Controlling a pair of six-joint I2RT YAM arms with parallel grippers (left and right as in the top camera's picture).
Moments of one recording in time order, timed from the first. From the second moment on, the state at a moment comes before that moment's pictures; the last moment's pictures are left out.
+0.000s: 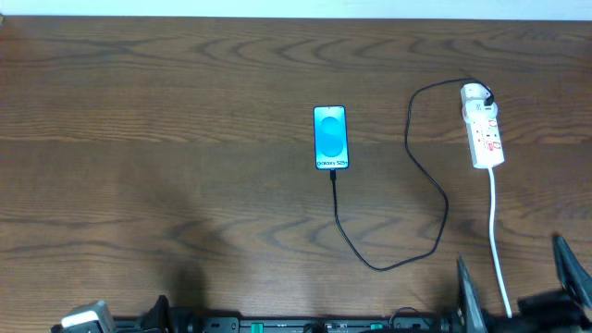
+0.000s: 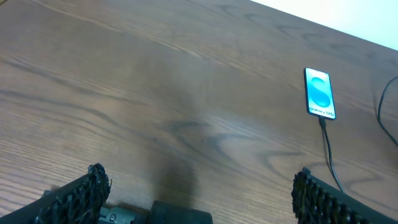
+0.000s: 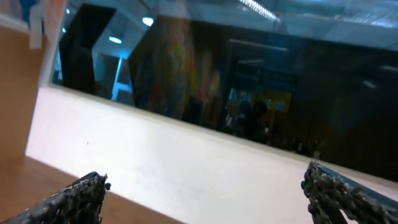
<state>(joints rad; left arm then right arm) 0.03 0.24 1.27 -1.61 -0.04 -0.26 -0.04 0.01 0.84 -0.41 -0.39 -0.10</state>
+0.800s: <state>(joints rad) 0.03 0.24 1.27 -1.61 -0.04 -0.26 -0.04 0.01 0.24 -0.19 -0.33 -0.19</state>
